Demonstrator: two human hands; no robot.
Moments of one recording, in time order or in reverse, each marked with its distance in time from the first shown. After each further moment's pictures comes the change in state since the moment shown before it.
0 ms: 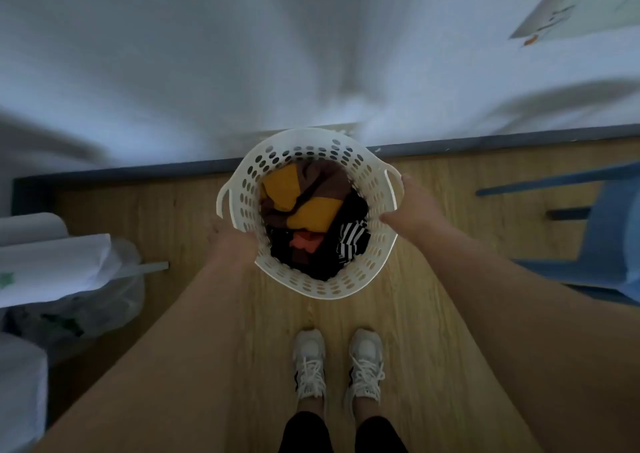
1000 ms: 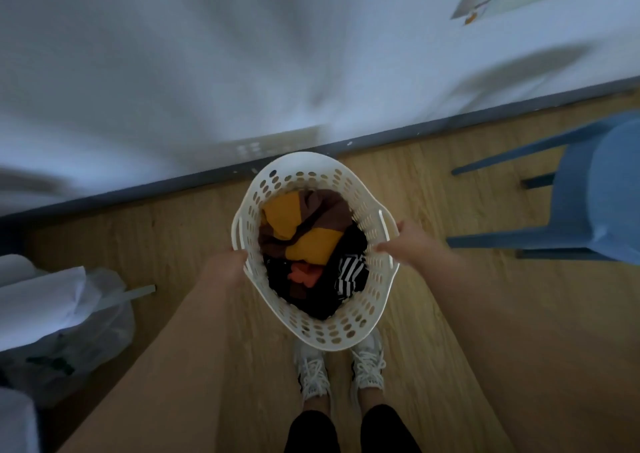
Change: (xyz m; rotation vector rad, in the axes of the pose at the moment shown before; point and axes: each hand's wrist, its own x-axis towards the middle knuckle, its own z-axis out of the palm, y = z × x) left_hand -0.015 -0.002 0.012 -0.215 -0.233 -0.110; right_hand -0.028 0.064 0.017 0.292 -0.213 0.363
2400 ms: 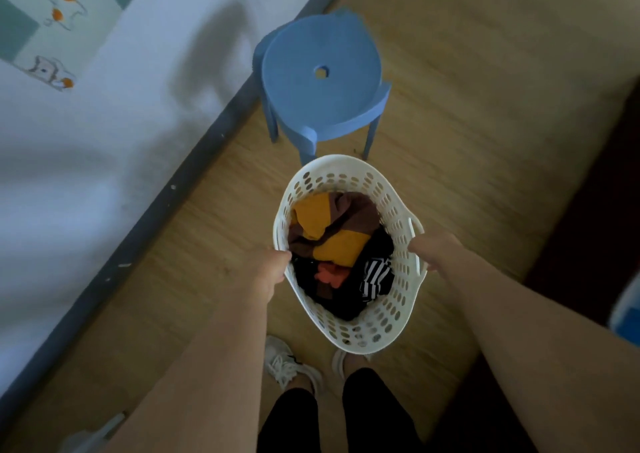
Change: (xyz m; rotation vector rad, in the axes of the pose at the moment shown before) left_hand -0.238 -0.044 0.330 0.640 -0.259 0.232; right_hand -0.133 0.384 -0.134 0.630 0.203 0.490
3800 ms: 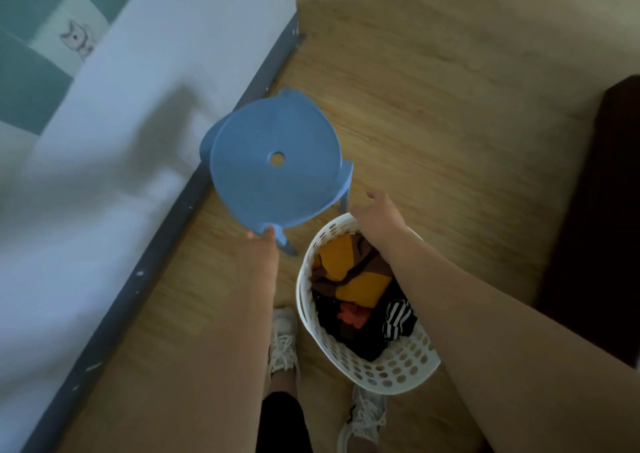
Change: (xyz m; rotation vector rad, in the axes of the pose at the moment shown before) left_hand 0.086 0.177 0.071 -0.044 0.174 0.279; right_hand 0.077 -0.165 -0.067 0.361 0.069 -0.256
